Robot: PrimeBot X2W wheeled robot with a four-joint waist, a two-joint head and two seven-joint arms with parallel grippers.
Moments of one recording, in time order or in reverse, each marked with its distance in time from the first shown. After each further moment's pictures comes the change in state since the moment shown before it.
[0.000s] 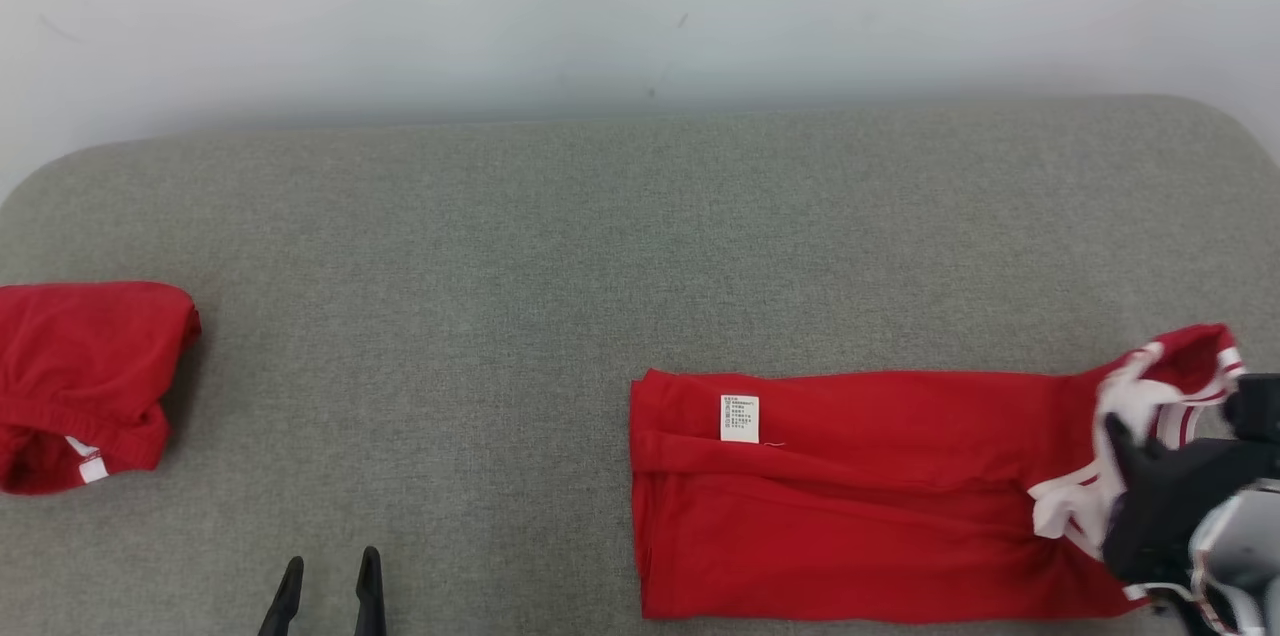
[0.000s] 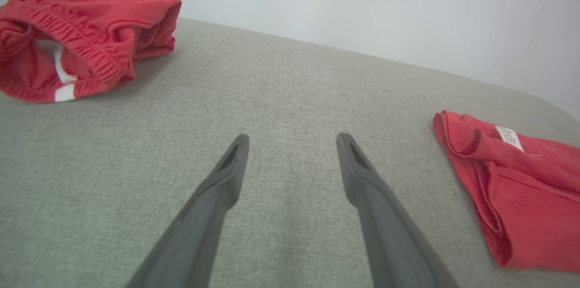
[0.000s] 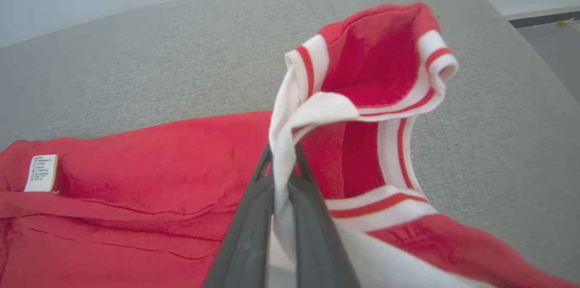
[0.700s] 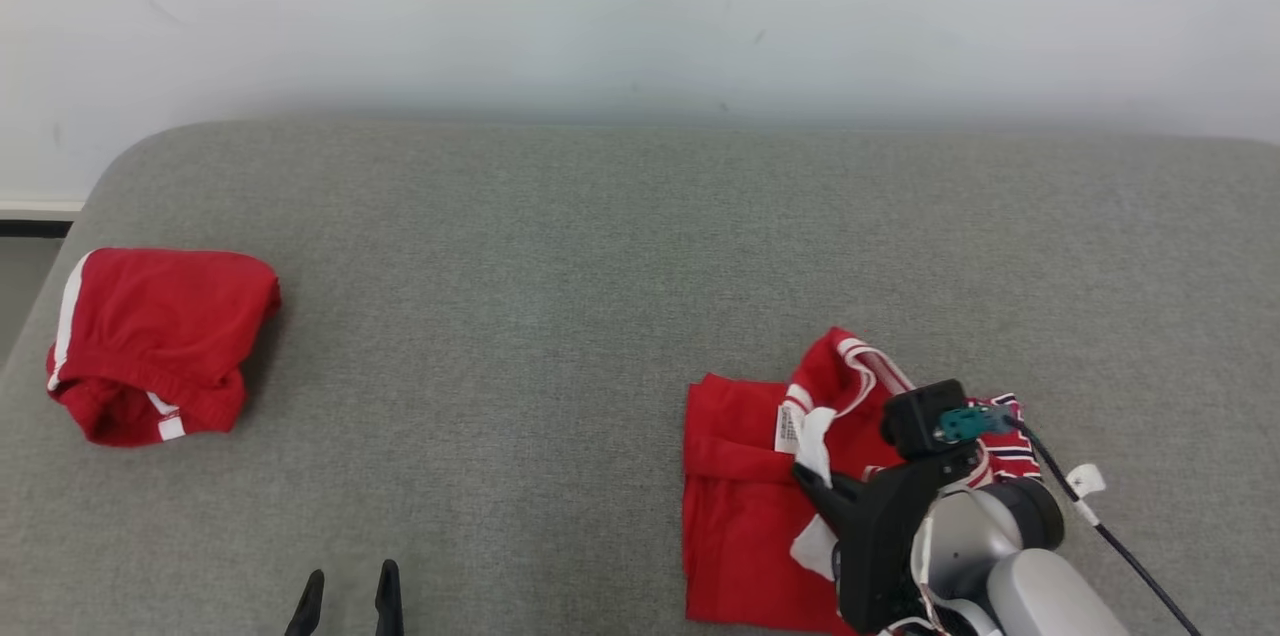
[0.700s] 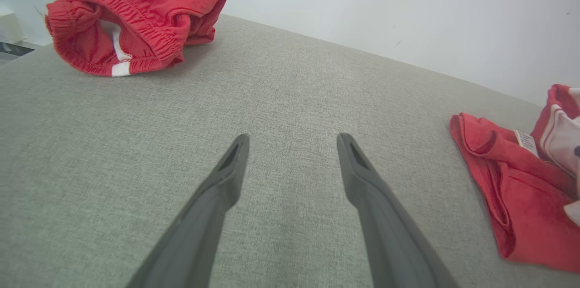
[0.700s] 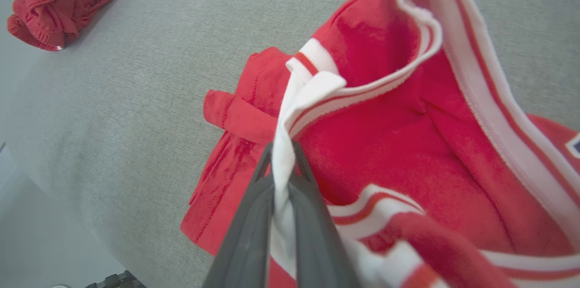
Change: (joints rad) left arm 0.010 -0.030 0.002 0.022 0.002 -0.014 0.000; right arm -0.106 0.043 0.548 0.089 0.124 0.000 0.008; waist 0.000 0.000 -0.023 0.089
